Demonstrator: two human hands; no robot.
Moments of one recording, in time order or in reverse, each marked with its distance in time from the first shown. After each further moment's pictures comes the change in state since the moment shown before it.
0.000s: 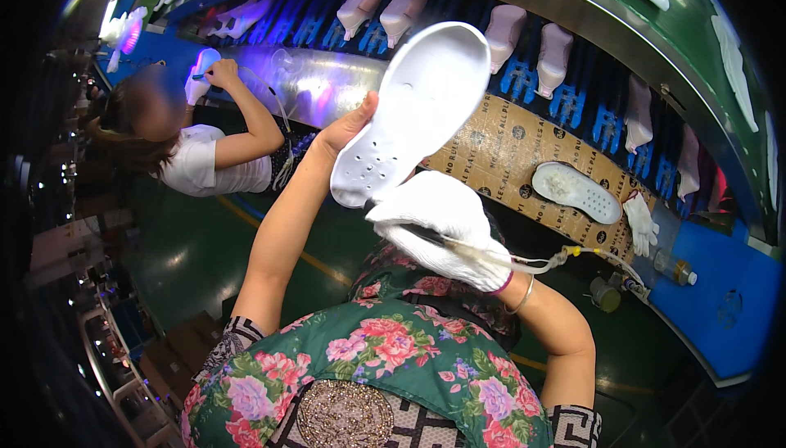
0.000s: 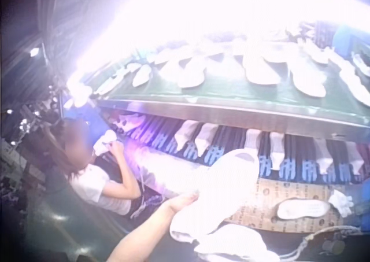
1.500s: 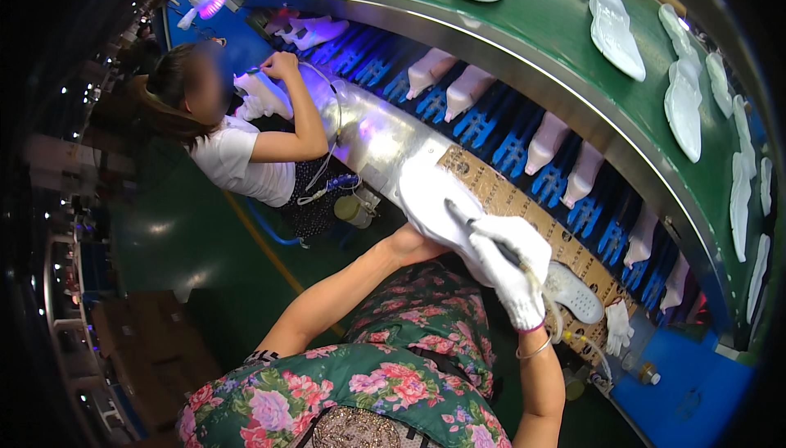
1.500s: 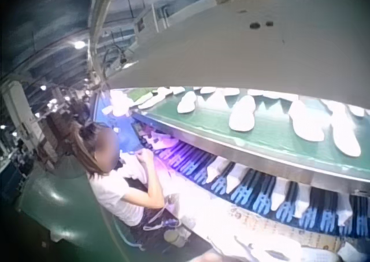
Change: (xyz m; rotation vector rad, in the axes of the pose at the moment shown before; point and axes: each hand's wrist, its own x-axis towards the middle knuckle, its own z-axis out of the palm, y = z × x) left_hand 0.021 -0.092 -0.014 -0.195 -0.030 0.441; right_hand 0.020 0.036 -0.038 -0.184 0.175 0.217
